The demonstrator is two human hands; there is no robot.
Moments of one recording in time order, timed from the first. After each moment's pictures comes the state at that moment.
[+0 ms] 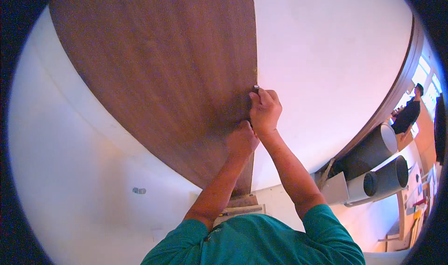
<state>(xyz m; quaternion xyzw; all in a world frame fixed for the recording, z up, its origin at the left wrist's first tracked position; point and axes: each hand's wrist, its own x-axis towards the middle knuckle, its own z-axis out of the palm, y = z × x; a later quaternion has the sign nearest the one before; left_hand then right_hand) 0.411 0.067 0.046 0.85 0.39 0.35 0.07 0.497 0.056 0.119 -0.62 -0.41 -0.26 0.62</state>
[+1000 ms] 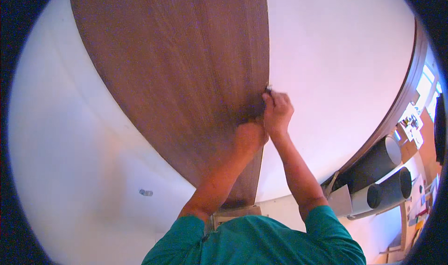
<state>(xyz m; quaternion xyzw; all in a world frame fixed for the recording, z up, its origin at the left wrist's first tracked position) 0.422 0.100 0.085 0.92 0.27 0.27 0.01 0.514 0.058 0.143 -0.61 -0.43 -0.27 0.60</state>
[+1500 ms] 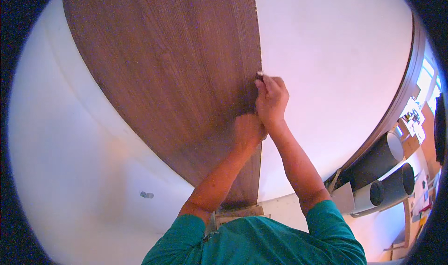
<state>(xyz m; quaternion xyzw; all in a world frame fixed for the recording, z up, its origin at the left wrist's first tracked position) 0.440 0.098 0.105 0.93 0.28 0.25 -0.01 0.514 0.056 0.180 -0.55 -0.44 -0.30 0.64</state>
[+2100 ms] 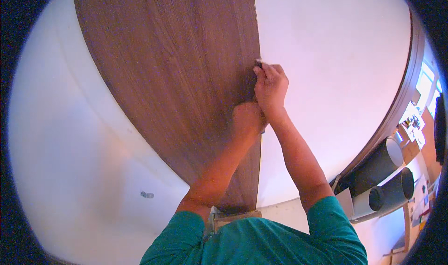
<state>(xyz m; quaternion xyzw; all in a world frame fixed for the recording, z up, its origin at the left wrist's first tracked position) 0.439 0.085 0.163 0.90 0.27 0.35 0.00 0.520 0.058 0.231 -0.54 -0.45 -0.30 0.64</state>
